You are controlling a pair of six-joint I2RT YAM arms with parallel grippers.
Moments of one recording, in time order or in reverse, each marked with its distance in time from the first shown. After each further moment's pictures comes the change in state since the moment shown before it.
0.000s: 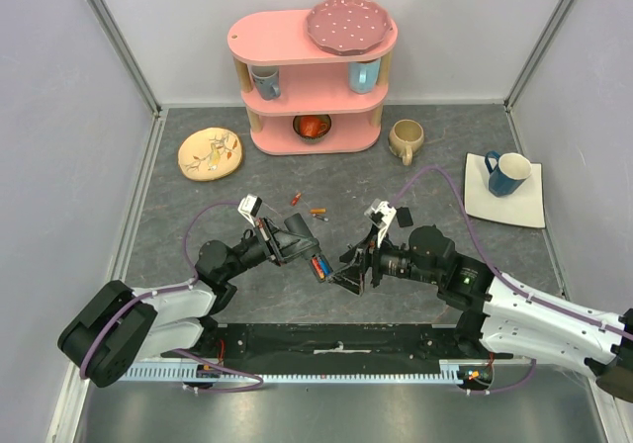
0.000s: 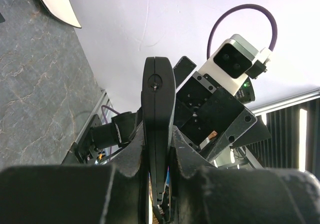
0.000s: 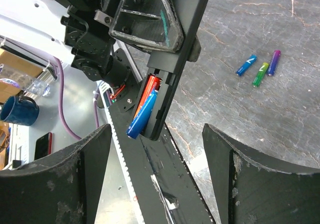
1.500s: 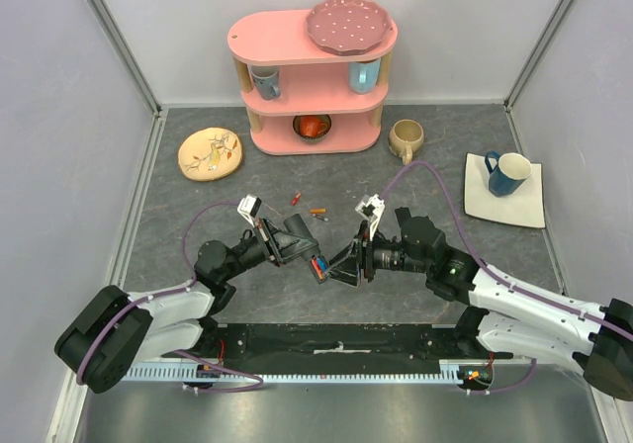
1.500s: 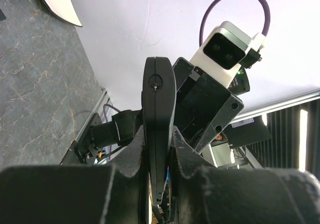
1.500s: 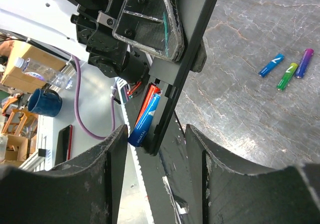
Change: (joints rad) left arm -0.001 -0.034 0.000 -0.044 0.006 -0.001; right arm -0.078 0.115 -0.009 0.129 -0.171 0.047
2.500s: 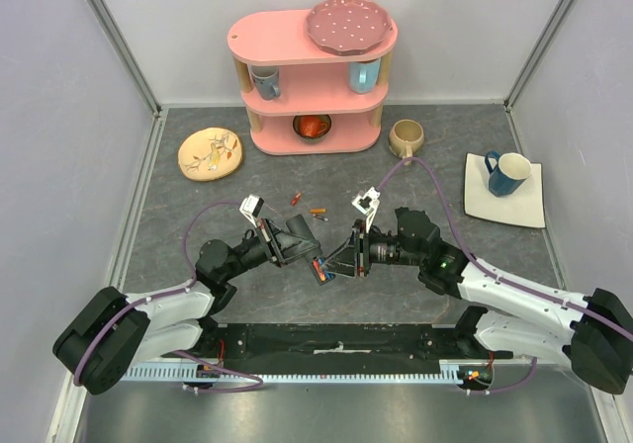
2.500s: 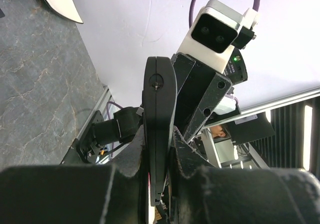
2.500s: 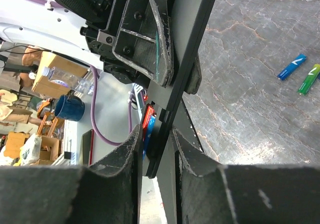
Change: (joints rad) left arm -0.022 -0.018 0.014 -0.040 -0.005 0.019; right arm -0.051 0.091 -0.012 0.141 -0.102 0.108
